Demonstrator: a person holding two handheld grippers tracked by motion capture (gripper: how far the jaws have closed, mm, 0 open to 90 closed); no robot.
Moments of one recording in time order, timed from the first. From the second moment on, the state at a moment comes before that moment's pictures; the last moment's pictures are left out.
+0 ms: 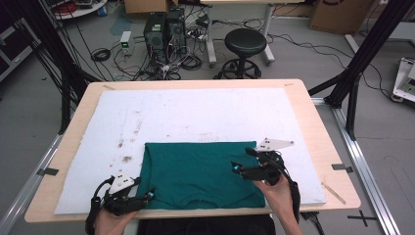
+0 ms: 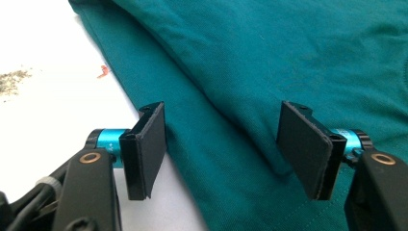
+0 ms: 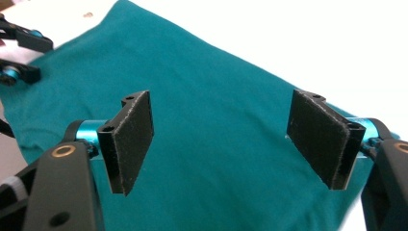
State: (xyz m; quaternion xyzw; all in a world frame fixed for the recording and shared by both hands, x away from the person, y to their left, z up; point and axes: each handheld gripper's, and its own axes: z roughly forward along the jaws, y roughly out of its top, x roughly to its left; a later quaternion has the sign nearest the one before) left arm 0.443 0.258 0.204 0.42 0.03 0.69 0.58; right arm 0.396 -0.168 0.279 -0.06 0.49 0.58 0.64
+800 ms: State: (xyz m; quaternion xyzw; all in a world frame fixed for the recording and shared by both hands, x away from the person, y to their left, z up) left arm 0.445 0.257 0.195 0.43 0.00 0.70 0.57; right arm 0.382 -0.044 0.338 -0.12 0.57 0.53 0.62
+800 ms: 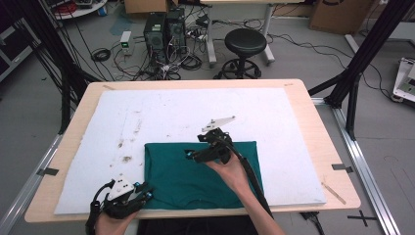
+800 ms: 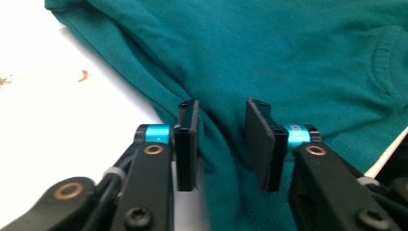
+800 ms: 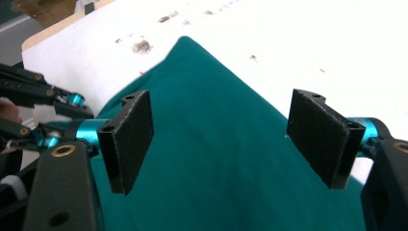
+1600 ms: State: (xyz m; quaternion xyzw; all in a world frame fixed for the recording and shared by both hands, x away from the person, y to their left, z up) left arm 0.447 0.259 0.195 0.43 -0.01 0.69 0.58; right arm 0.403 0.061 0.388 -0.11 0.63 0.49 0.59
